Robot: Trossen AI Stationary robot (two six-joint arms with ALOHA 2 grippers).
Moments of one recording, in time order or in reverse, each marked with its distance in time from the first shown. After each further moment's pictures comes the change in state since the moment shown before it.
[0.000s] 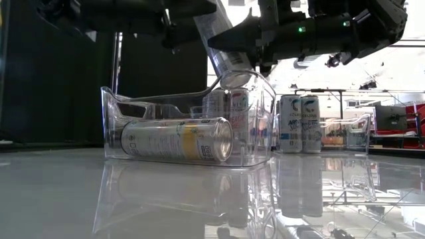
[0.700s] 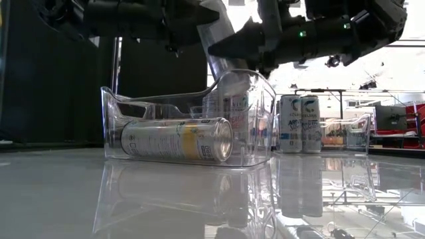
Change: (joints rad) left arm -0.002 0.040 0.000 0.037 0.055 0.043; right arm -0.002 0.000 0.005 -0.084 -0.031 -0.012
